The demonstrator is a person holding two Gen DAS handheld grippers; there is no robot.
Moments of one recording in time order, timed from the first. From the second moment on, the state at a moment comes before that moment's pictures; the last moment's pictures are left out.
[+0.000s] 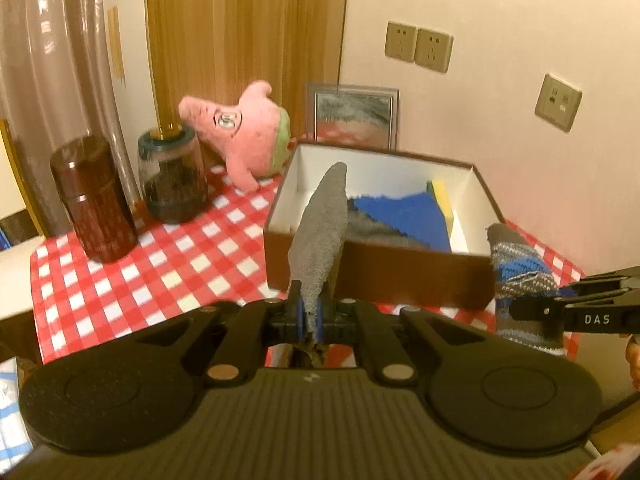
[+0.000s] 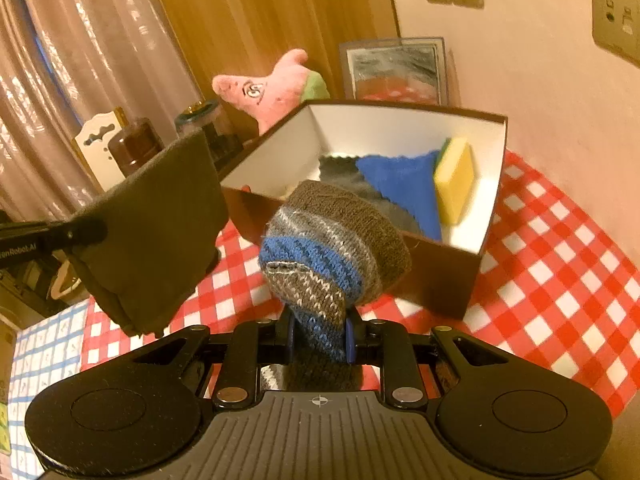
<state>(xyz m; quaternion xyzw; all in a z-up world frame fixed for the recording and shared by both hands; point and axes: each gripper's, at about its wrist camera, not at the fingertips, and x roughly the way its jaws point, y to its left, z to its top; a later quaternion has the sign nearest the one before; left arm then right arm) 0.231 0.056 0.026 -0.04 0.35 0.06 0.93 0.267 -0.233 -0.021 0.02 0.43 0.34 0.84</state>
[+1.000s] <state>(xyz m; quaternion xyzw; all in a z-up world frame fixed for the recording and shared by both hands) 0.384 0.035 0.059 -0.01 0.31 0.03 0.95 0.392 -0.238 0.017 0.03 0.39 0.32 0.86</state>
